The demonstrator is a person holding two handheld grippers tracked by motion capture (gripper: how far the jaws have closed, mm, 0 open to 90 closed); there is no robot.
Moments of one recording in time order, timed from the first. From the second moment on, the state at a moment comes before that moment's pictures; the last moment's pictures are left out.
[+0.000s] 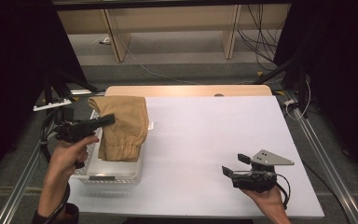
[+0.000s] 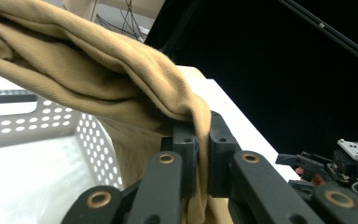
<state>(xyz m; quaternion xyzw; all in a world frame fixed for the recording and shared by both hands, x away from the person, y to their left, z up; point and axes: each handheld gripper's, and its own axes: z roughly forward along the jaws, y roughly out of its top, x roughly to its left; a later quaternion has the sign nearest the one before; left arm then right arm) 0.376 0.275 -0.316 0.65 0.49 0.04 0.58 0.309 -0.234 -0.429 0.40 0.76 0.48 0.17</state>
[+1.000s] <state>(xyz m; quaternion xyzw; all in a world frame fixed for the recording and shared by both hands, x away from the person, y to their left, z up) 0.403 0.300 -0.363 0.67 0.53 0.00 0.52 0.309 -0.234 -0.429 0.40 0.76 0.48 0.17</state>
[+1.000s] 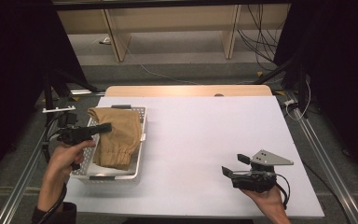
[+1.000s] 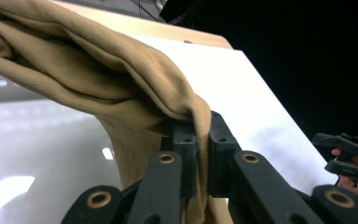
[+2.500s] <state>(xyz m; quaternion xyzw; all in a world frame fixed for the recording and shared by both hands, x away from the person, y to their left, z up) 0.423 0.274 -0.404 0.70 0.55 0.01 0.45 0.309 -0.231 -0.430 0.40 0.77 0.48 0.17</state>
